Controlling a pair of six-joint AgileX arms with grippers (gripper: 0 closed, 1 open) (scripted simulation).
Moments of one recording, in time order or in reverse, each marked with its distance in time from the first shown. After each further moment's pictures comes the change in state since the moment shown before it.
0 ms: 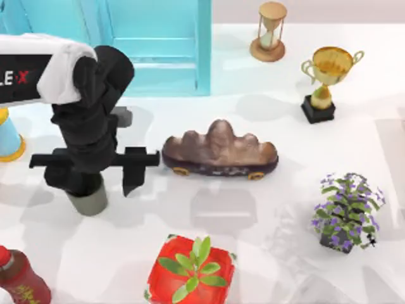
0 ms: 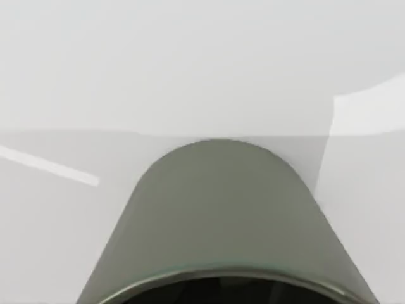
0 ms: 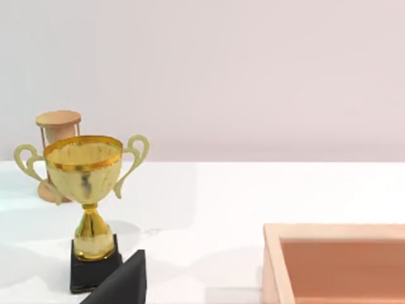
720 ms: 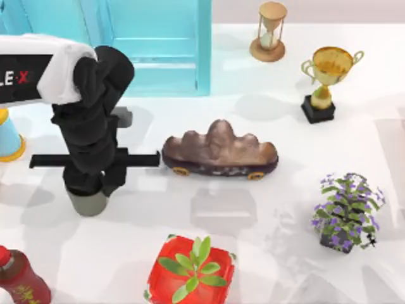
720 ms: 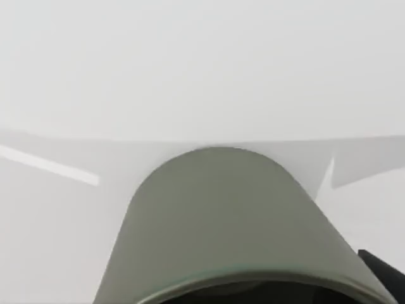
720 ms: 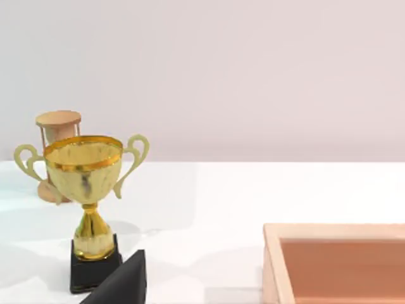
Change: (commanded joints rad) left arm 0.000 0.000 0.000 0.000 0.000 0.000; right arm 0.000 0.000 0.000 0.000 0.000 0.000
